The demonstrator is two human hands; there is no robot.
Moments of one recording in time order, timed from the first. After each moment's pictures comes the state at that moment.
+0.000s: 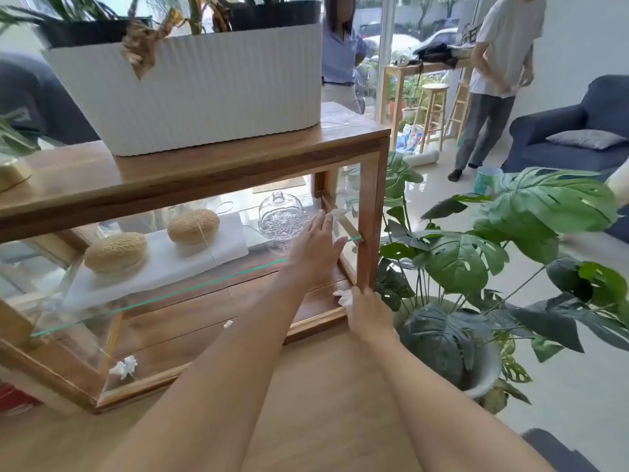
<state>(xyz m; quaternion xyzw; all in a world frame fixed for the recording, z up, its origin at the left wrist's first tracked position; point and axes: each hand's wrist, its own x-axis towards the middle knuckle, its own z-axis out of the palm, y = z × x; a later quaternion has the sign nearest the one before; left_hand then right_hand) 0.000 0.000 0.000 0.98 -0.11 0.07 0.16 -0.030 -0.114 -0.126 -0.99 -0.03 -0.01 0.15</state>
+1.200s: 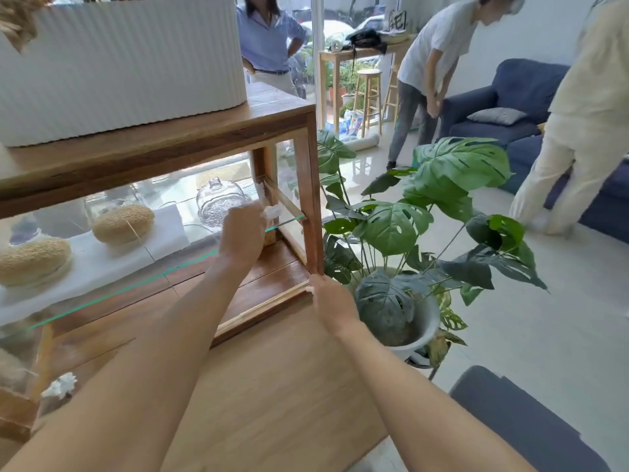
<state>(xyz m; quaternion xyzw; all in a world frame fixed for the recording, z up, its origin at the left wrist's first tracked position) -0.010 0.013 0.006 0.96 -0.06 0.20 0.17 -0.070 -0.135 -0.126 -0.97 -0.07 -0.08 0.23</state>
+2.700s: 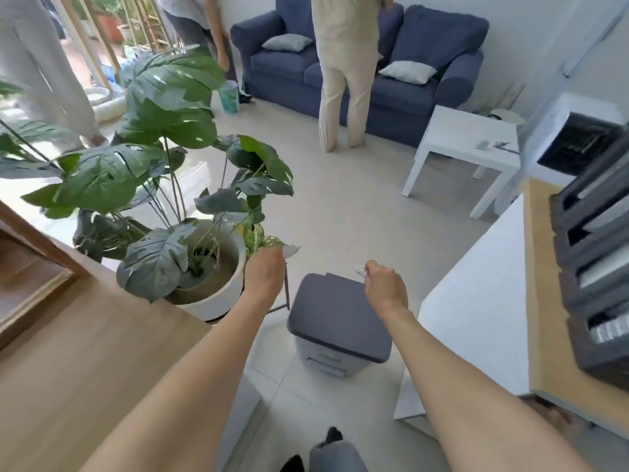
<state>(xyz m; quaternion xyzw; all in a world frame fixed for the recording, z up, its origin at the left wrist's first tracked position) -0.176 -0.336 -0.165 0.94 -0.30 -0.05 0.16 -0.337 -0.485 -0.187 -0.91 0.39 -0.05 0.14</state>
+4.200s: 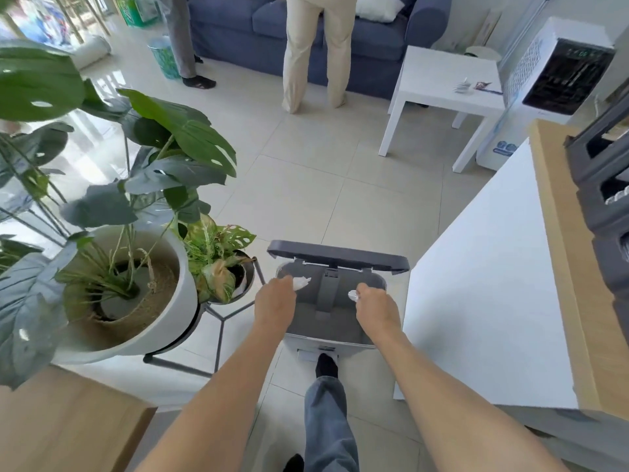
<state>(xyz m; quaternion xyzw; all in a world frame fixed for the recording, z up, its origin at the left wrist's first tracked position) -0.187 -0.422 -0.306 0.91 -0.38 -0.16 0.05 -0.339 -0.532 -0.320 -0.87 0.46 0.06 0.16</state>
